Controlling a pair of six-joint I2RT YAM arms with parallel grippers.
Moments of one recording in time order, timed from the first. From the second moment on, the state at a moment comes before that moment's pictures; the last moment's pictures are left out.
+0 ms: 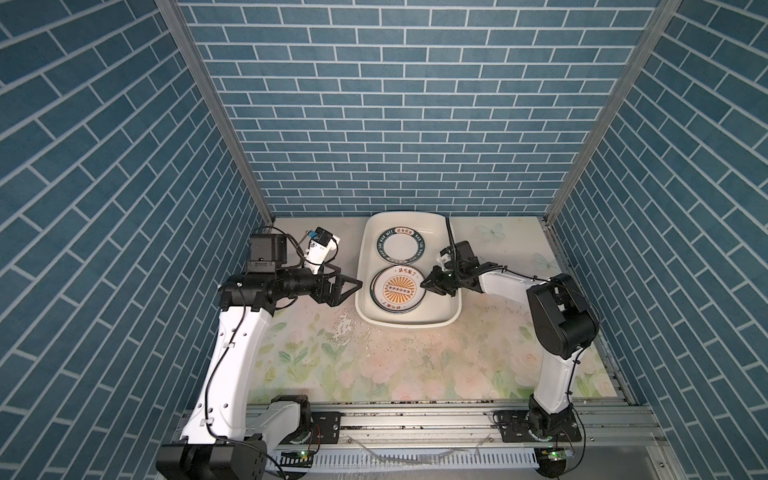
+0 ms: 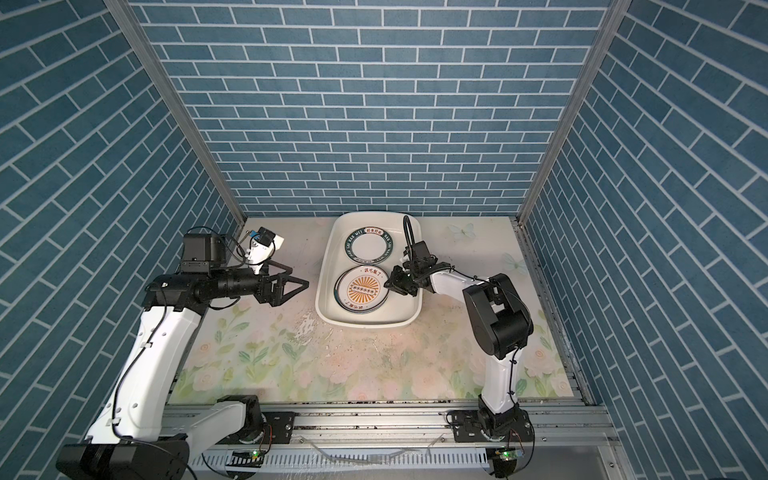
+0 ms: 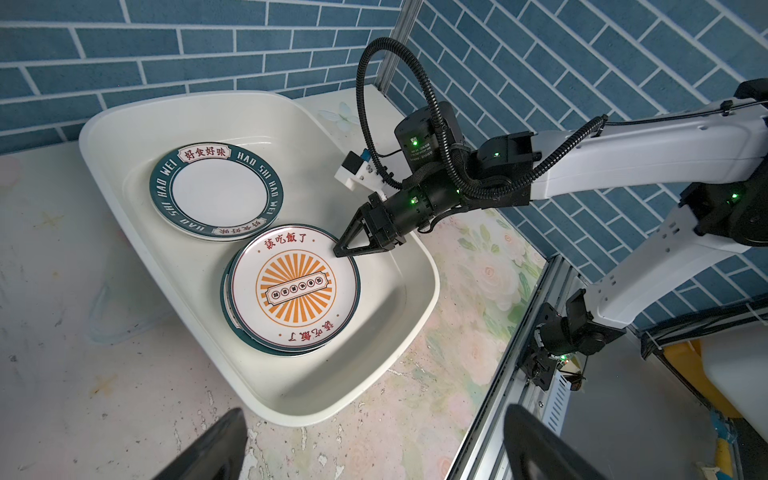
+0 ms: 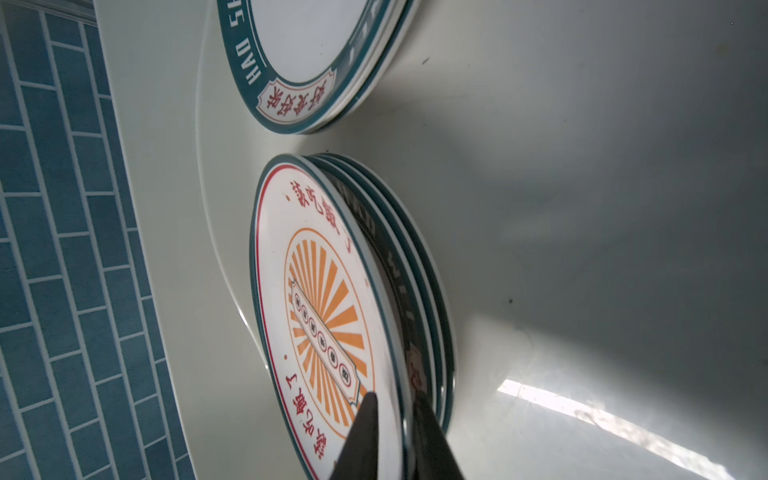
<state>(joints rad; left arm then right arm) -0.02 1.10 1.27 -0.99 0.86 0.24 0.52 1.92 1.20 -0.19 -0.51 0.76</state>
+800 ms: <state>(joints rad) -0.02 1.10 1.27 -0.99 0.86 0.24 0.51 1.92 1.25 -0.29 -0.48 0.73</state>
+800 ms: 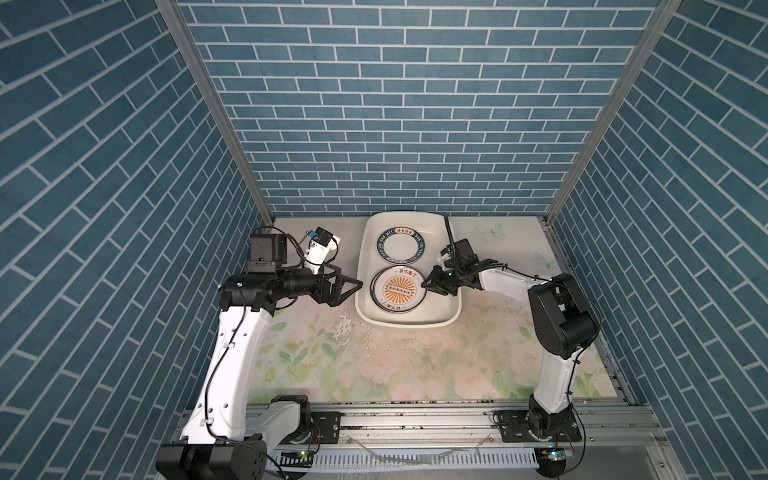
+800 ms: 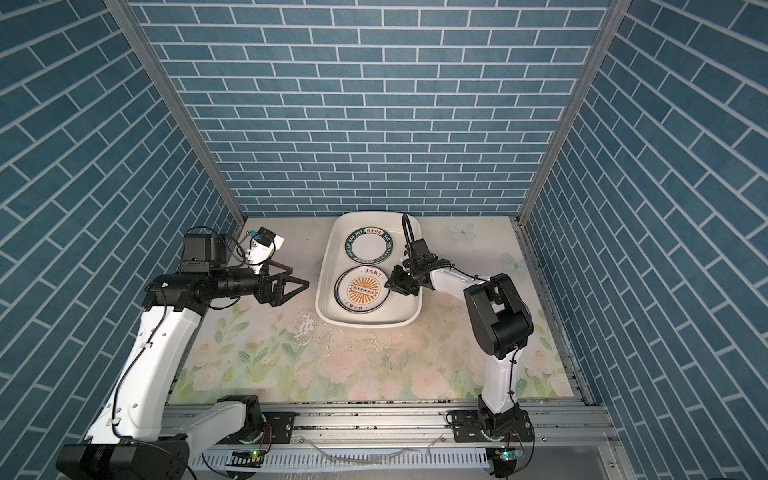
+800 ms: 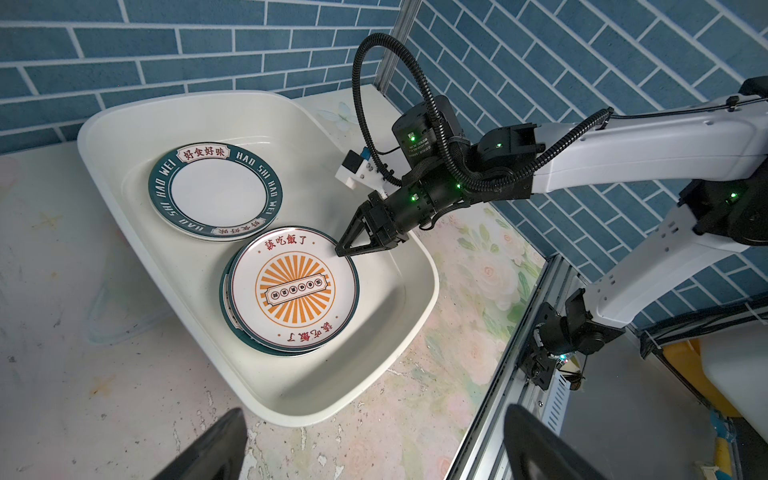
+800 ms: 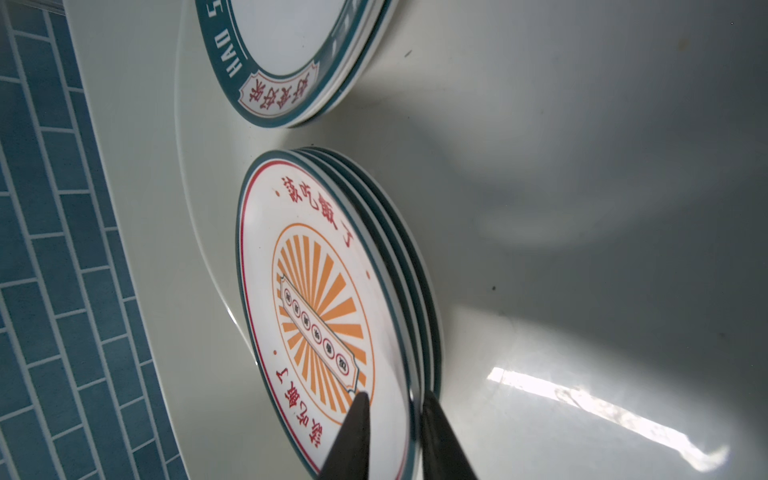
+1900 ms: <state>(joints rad) -0.03 1.09 1.24 -0.90 0.53 0.15 0.44 1.65 1.33 -0.28 -0.36 0.61</state>
